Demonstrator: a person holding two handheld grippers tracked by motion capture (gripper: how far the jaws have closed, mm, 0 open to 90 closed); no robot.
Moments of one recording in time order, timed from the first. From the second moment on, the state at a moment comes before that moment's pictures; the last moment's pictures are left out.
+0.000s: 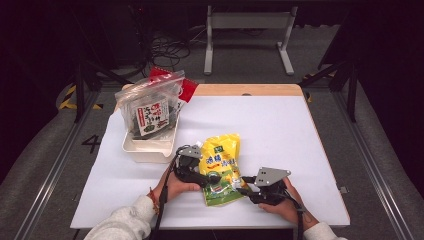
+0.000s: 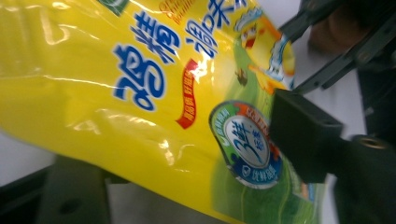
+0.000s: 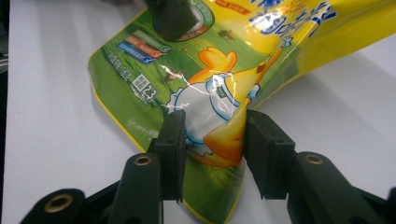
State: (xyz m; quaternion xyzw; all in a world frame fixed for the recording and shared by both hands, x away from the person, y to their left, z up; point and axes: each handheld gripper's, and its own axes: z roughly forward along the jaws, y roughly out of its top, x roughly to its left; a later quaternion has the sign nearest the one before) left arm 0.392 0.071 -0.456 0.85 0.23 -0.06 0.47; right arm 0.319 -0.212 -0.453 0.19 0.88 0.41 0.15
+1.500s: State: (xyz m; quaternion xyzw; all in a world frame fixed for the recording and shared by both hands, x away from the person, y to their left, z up) left arm 0.358 0.160 -0.355 0.79 0.13 0.15 0.58; right arm 0.314 -0.234 -0.437 0.27 0.85 0.42 0.18
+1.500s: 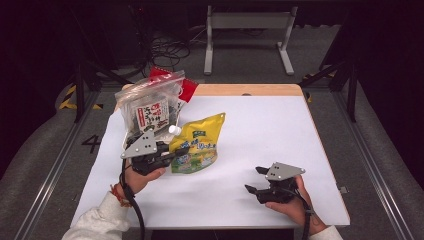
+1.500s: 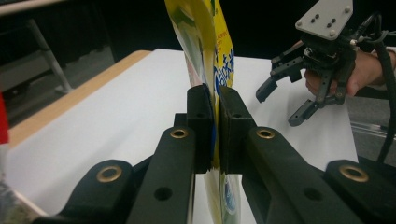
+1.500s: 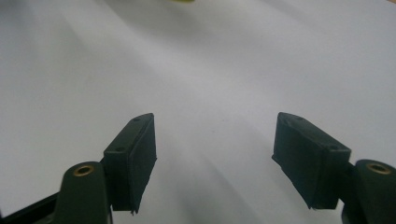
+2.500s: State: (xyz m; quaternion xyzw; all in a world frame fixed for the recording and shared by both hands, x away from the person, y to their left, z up) left arm 0.370 0.258 -0.336 0.76 0.18 0.24 0.58; right arm 0.318 -0.235 -0.440 0.29 0.84 0.42 0.18
